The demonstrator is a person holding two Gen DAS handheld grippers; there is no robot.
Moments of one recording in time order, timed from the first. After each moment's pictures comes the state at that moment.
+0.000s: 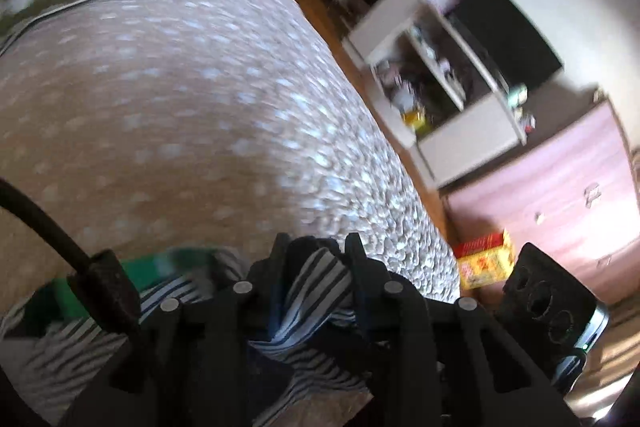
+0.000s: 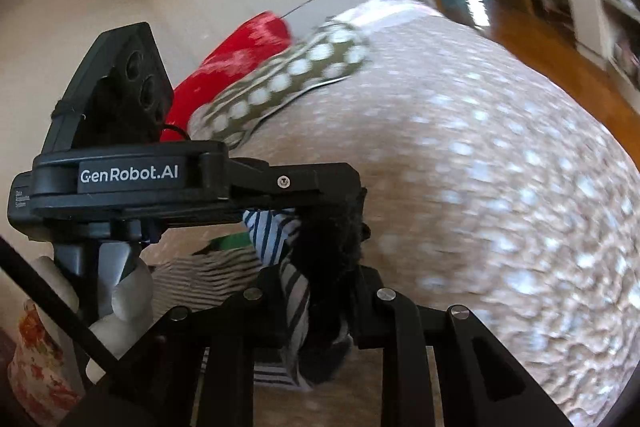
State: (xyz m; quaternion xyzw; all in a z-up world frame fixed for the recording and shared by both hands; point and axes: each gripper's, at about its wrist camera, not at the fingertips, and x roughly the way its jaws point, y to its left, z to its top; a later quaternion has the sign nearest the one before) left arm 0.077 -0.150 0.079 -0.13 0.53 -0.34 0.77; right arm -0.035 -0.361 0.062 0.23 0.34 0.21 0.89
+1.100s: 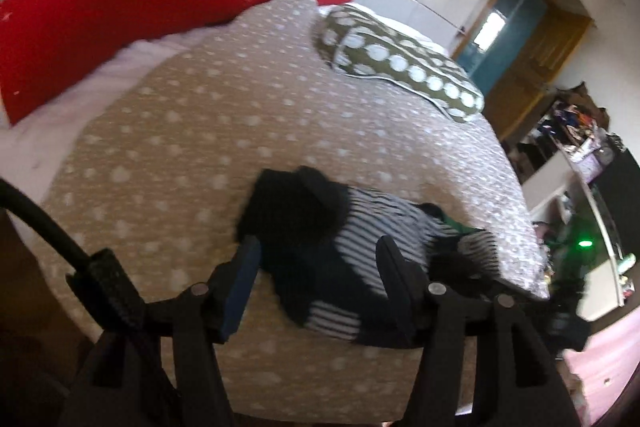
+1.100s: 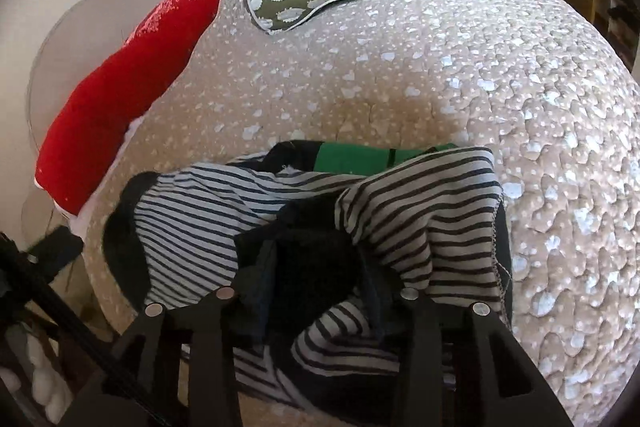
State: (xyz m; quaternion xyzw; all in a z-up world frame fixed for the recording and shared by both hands) left arm -0.095 0.106 0.087 -0.21 0.41 0.03 0.89; right arm 0.017 -0.214 0.041 0.10 0.47 0.25 0.84
